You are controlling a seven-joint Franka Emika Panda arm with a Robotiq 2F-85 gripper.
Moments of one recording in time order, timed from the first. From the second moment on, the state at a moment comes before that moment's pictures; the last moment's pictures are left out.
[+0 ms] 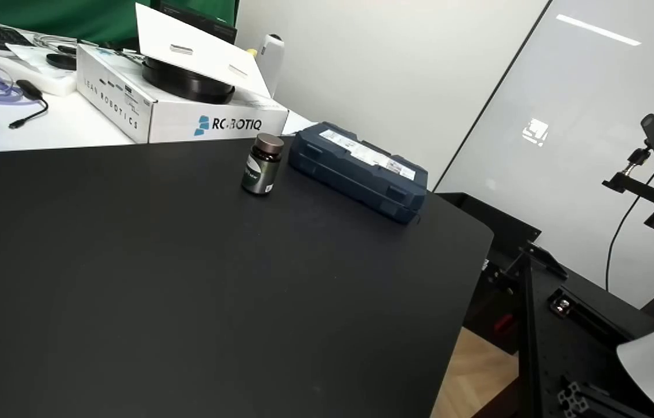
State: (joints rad) arm 0.06 -0.42 0.14 -2.26 0.22 1.92 0.32
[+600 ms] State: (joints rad) arm -0.04 -0.04 0.03 -1.97 0.03 2.01 0.15
